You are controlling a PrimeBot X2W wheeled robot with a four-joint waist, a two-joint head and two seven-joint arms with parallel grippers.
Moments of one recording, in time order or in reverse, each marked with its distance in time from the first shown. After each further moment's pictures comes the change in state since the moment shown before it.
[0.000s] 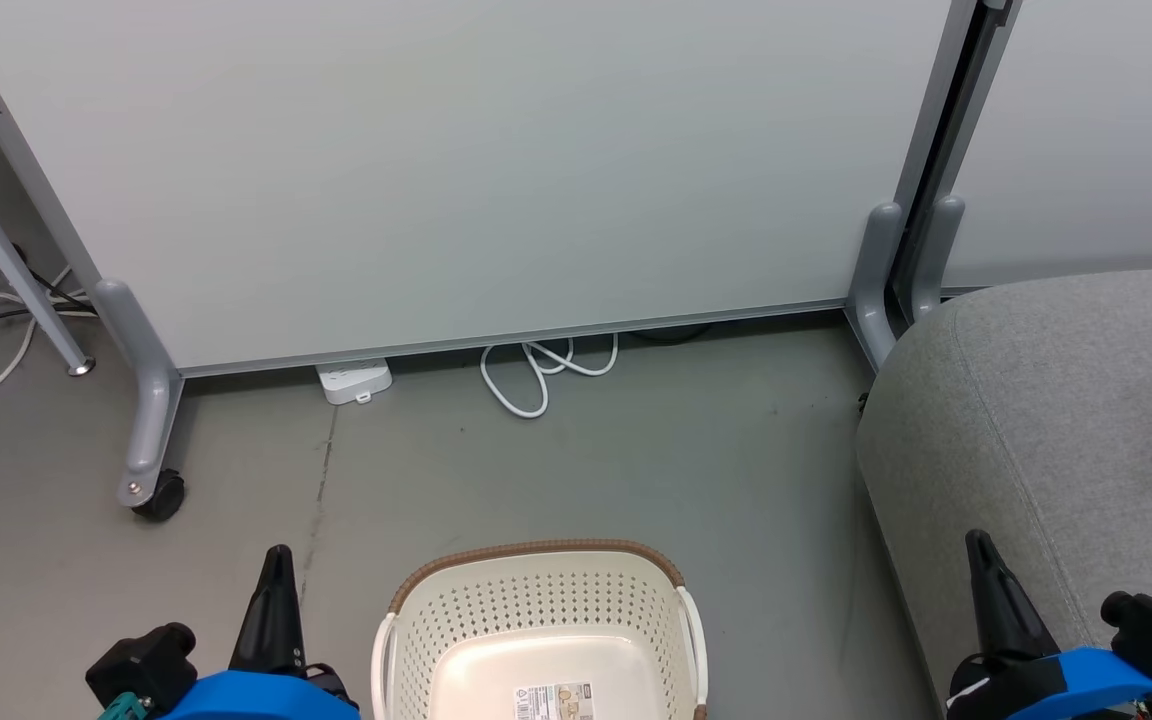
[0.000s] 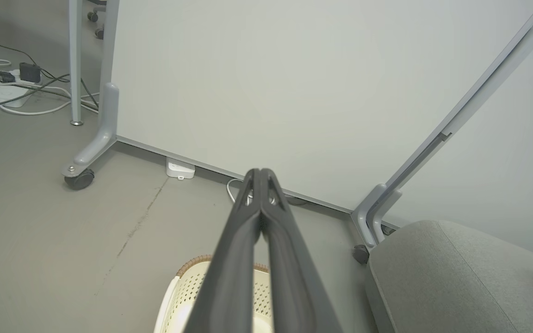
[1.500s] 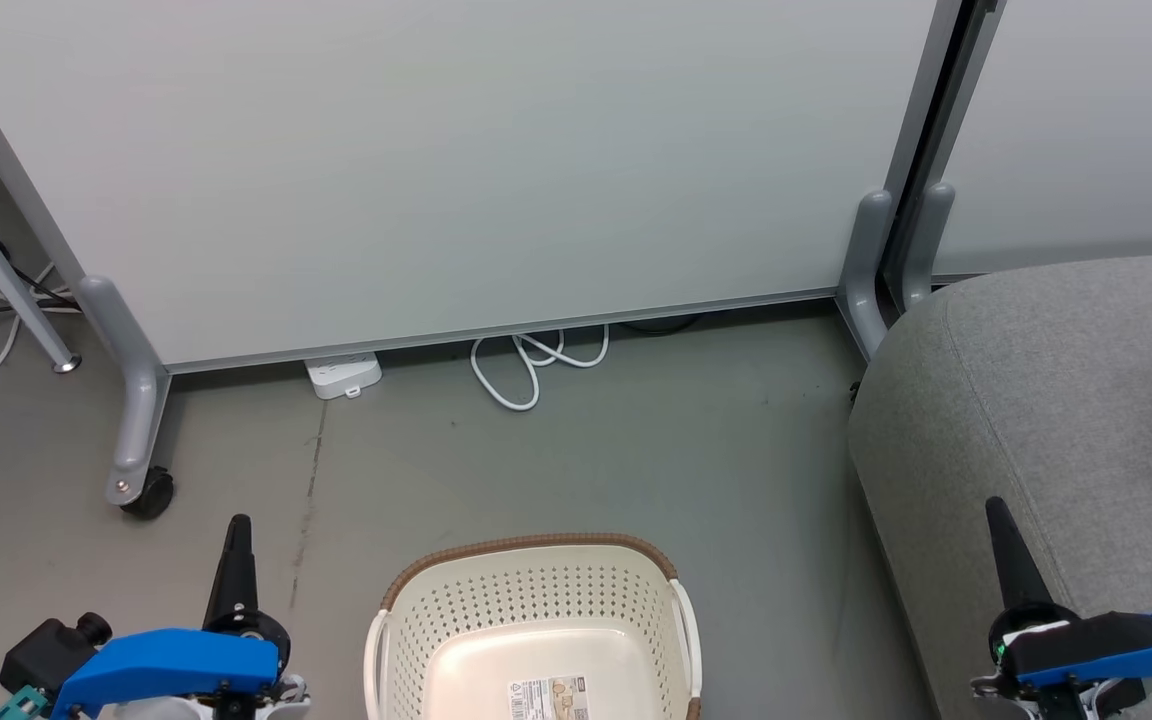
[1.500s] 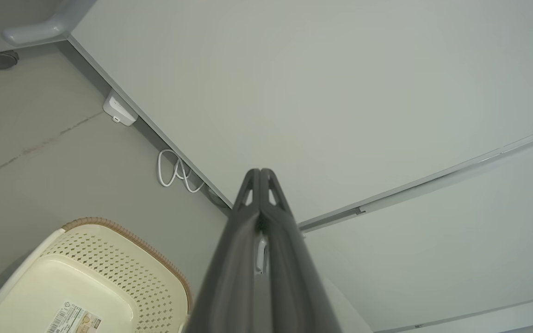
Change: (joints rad) left arm -0.065 0.000 0.084 -0.014 -0.603 -0.026 0.152; right arm -0.042 0.020 -0.047 -0.039 0.610 0.000 0.157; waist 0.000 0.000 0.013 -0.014
